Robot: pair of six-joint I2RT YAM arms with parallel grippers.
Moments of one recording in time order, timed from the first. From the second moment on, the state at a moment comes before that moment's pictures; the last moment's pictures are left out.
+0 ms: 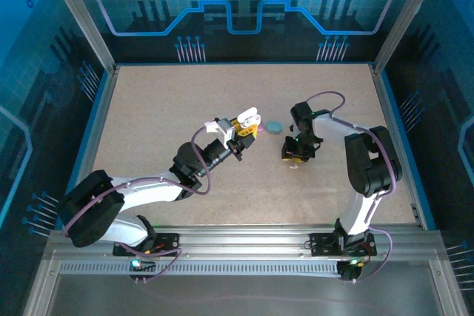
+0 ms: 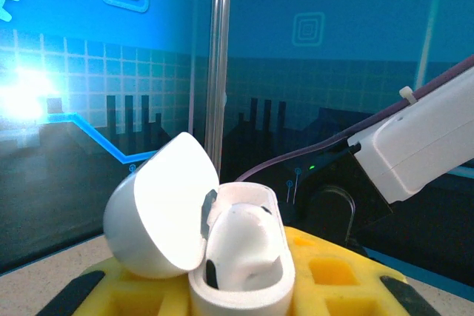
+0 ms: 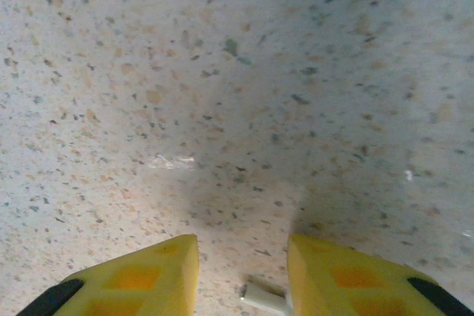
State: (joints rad) left arm -0.80 1.39 0.55 1.12 0.04 -0.09; right arm 0.29 1.79 1.11 -0.80 -0.21 0.41
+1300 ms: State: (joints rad) left arm -0.80 1.38 0.55 1.12 0.04 -0.09; right arm 0.37 1.85 1.17 -0.87 -0.25 0.36
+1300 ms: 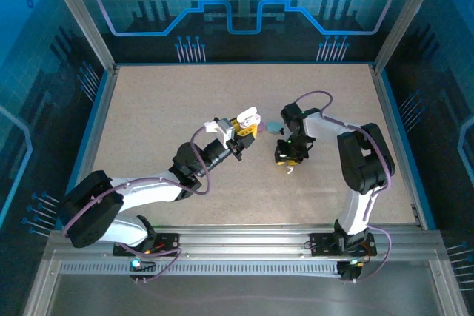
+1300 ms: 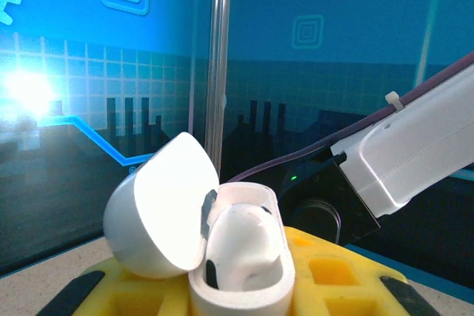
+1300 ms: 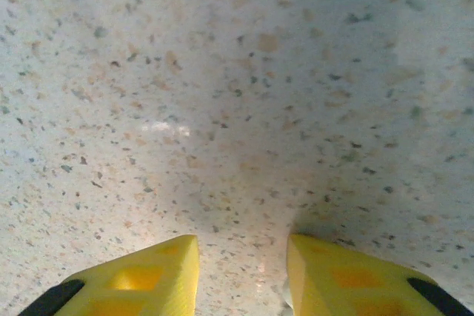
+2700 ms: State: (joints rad) left arm -0.79 1.37 0.50 1.14 0.04 -0.09; right arm 0.42 1.83 1.16 -0.95 -0.07 0.69
